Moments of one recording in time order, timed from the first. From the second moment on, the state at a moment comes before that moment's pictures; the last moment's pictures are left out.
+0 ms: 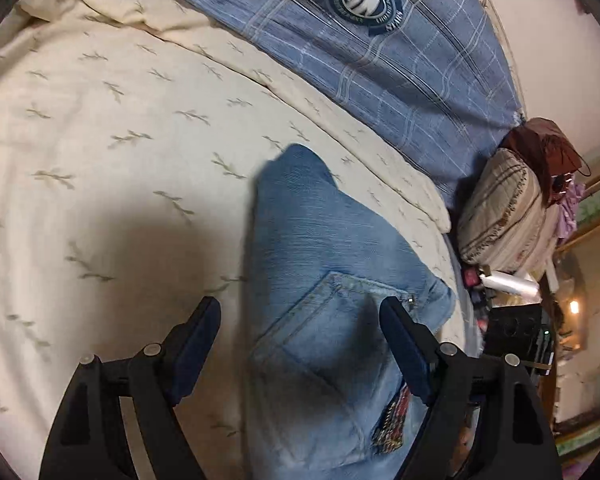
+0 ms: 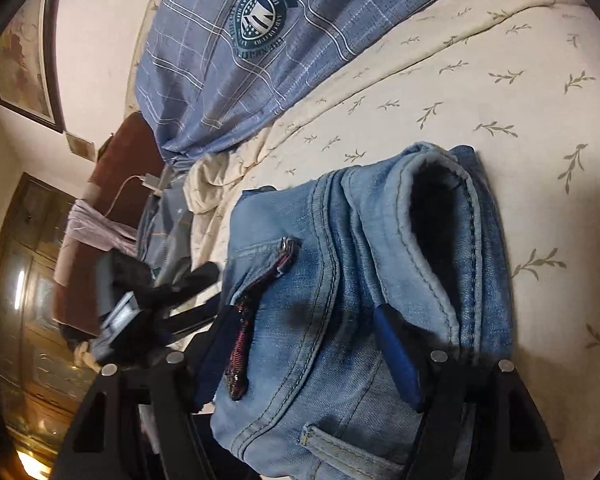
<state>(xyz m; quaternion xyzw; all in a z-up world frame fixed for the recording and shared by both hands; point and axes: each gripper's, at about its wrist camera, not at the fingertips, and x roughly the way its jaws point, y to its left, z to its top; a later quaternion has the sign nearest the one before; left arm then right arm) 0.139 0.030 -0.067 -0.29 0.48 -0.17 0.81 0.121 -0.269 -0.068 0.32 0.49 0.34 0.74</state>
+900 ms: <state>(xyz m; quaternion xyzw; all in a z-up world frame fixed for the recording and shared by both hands) 0.044 0.024 -0.076 -0.32 0.50 -0.14 0.79 0.118 -0.270 -0.070 0.34 0.47 0.34 0.74</state>
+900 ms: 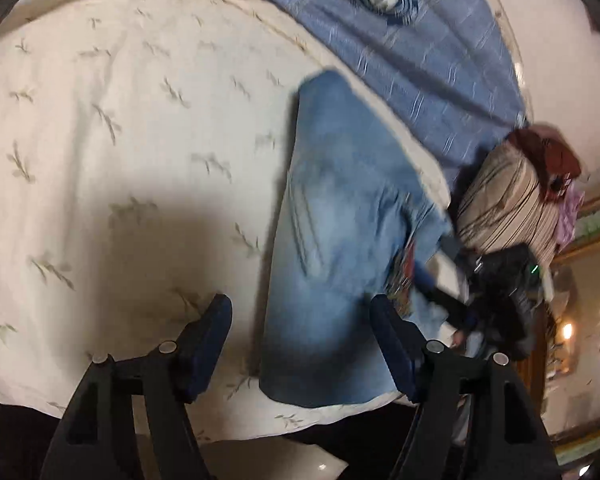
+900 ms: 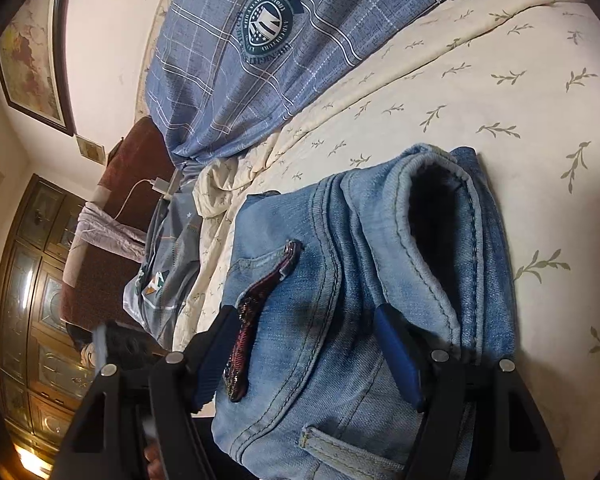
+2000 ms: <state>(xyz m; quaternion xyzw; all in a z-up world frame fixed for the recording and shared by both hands) 0.041 0.003 -0.054 -0.20 0.48 -0.14 0.84 0.085 -0.244 0.010 0.28 0.46 0.35 0.77</state>
